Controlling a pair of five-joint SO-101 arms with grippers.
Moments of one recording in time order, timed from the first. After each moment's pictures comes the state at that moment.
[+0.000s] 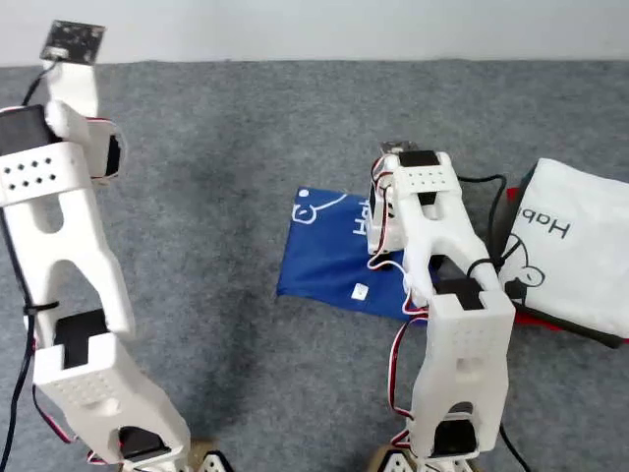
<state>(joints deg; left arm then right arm) -19.8 17.9 -38.3 99.4 -10.3 -8.4 36.3 -14.1 83.4 -3.6</state>
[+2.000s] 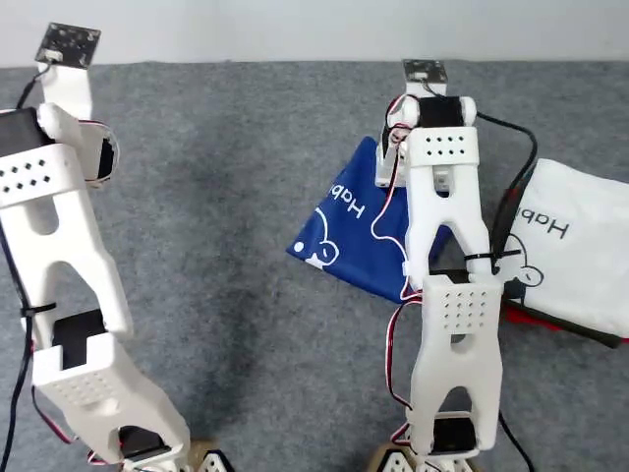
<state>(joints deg) -20.6 17.9 -38.3 99.4 -13.7 -7.0 47.8 -60.7 100.5 -10.9</state>
